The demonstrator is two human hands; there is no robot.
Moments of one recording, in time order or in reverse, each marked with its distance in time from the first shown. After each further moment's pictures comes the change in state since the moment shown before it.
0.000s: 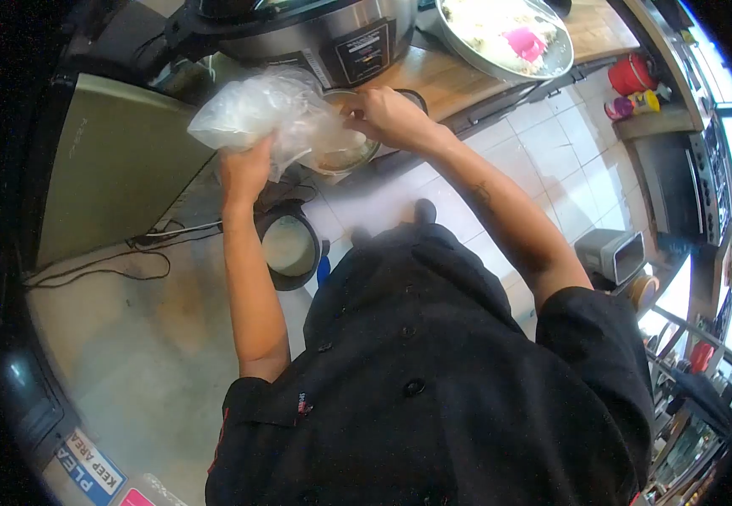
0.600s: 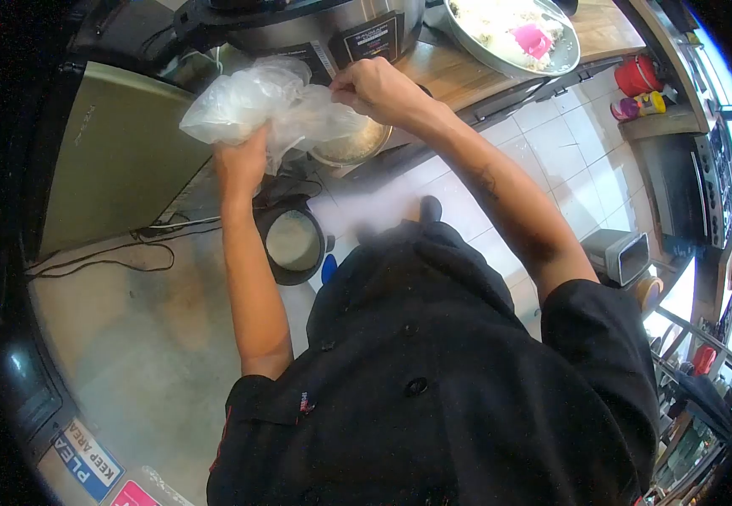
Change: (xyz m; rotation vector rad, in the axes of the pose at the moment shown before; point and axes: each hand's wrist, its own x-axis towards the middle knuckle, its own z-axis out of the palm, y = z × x) left_hand -0.009 0.018 -0.010 -0.035 0.136 0.155; right_hand 0.023 -0.013 -0.017 0.004 0.107 -0.158
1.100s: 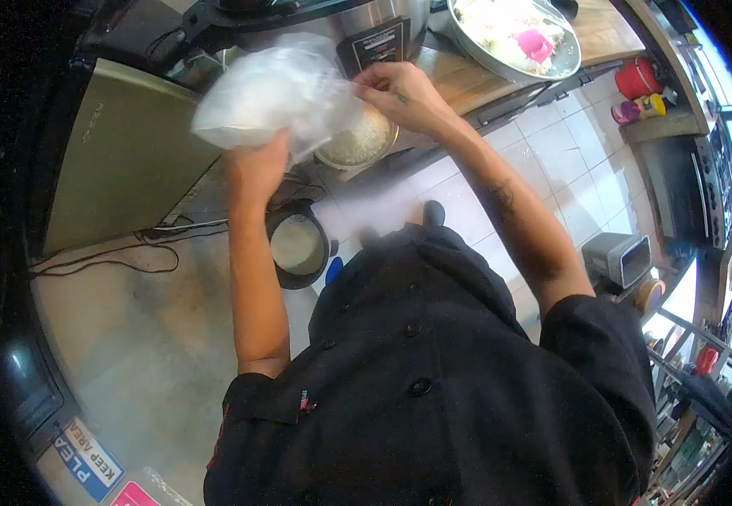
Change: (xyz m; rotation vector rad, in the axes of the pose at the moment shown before) left_hand -0.009 0.019 0.005 0.236 -0.004 0.165; right_hand -0.024 0.009 0.005 0.318 0.145 0.233
